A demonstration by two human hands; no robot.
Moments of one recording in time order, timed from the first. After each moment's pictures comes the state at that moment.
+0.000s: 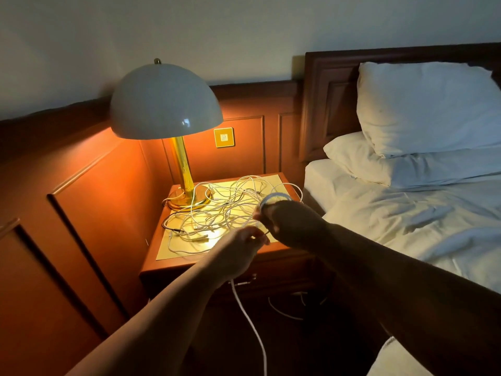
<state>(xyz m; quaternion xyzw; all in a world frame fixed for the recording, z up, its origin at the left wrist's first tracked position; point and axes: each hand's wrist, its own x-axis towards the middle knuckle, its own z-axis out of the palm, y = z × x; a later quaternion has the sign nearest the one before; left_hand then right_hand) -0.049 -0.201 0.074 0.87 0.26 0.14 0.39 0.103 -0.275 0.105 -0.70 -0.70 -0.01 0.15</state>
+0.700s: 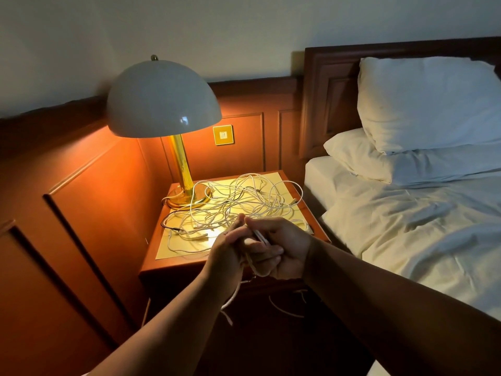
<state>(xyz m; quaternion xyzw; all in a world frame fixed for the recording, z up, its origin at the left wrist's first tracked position) -0.044 -0.210 0.052 0.57 0.25 0.31 0.72 0.074 -0.276 0.079 -0.21 -0.35 0.78 0.47</state>
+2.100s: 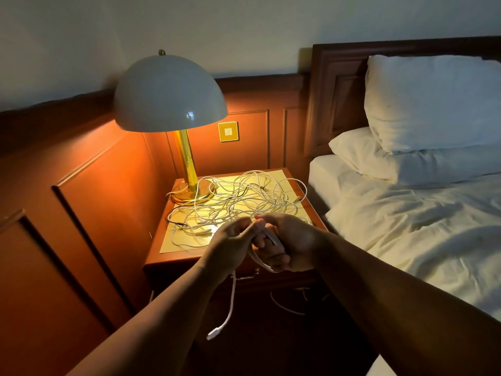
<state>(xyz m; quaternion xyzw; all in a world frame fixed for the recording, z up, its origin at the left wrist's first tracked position) -0.054 -0.192 0.056 0.77 0.22 0.28 0.53 0.081 -0.282 0.088 -0.50 -0.37 0.66 0.43</state>
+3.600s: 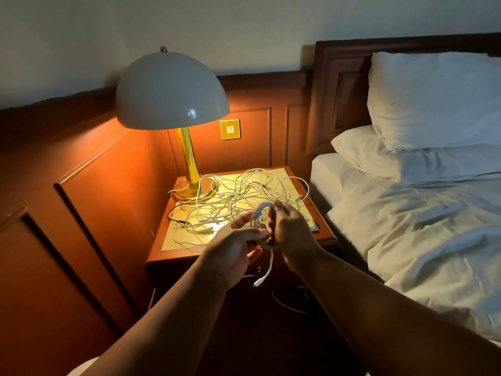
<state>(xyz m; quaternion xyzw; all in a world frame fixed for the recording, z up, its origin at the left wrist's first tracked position) -0.058 -0.204 0.069 0.48 0.23 0.23 0.81 0.052 -0.269 0.073 -0.61 -0.30 0.30 0.67</state>
